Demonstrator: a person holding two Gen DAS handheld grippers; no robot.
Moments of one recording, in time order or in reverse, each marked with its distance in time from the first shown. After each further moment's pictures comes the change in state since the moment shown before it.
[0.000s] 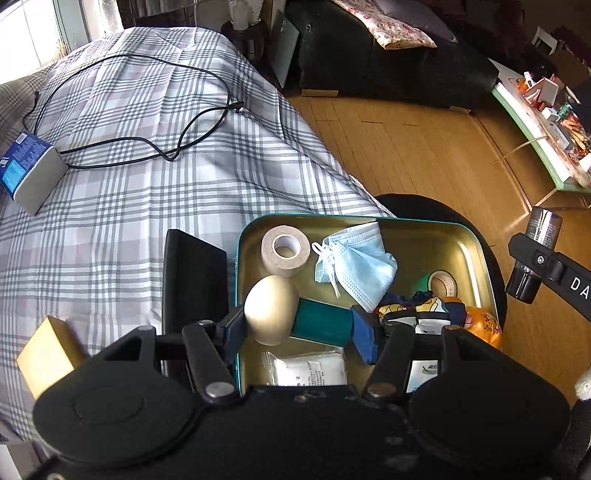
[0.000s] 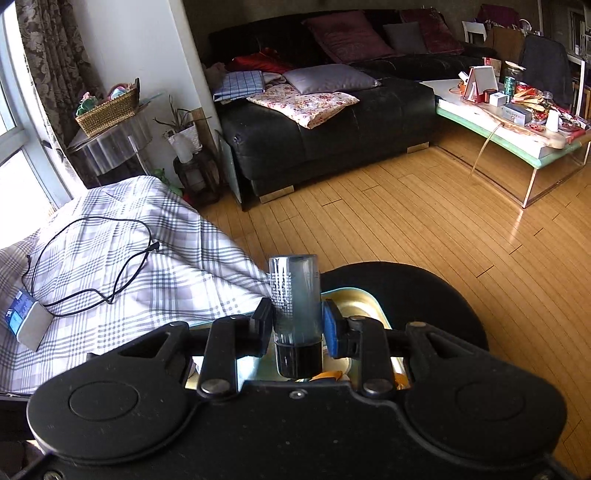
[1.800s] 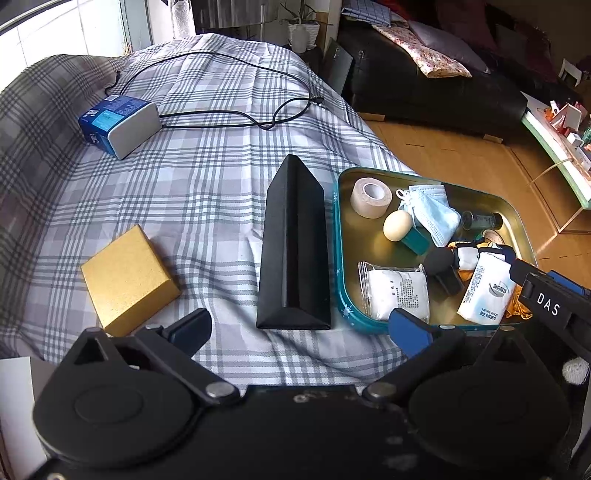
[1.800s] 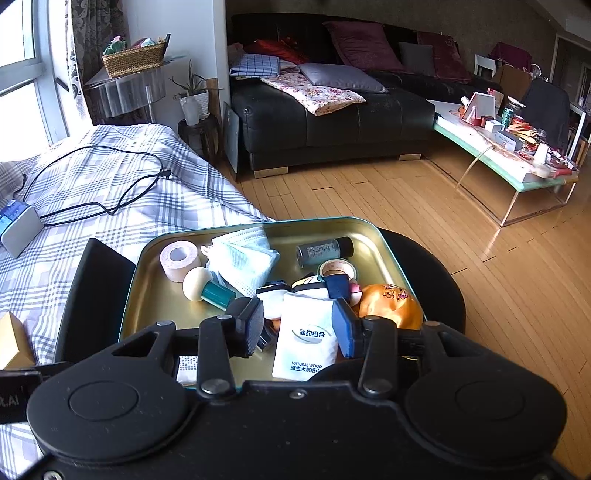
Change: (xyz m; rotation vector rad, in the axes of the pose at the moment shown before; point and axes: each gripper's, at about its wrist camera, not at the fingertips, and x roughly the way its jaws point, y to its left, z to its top) left arm -0.049 0.065 -0.121 -0.079 -0.137 0.103; right arm -0.031 0.037 -0.088 -0.177 -0.009 -0.104
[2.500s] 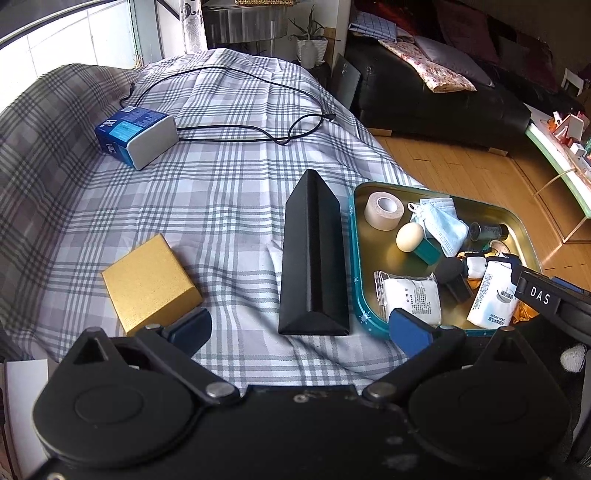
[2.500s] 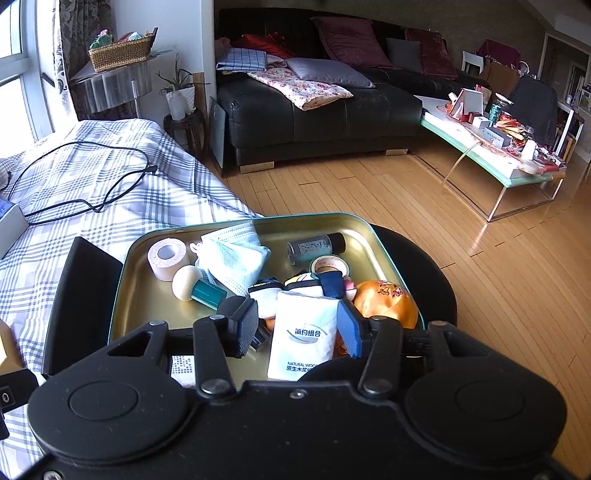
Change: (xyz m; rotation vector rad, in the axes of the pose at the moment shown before) left arm -0.014 0.012 -0.005 -0.003 -0.054 0.023; right arm 0.004 0.006 0.001 0.006 0.020 -0.052
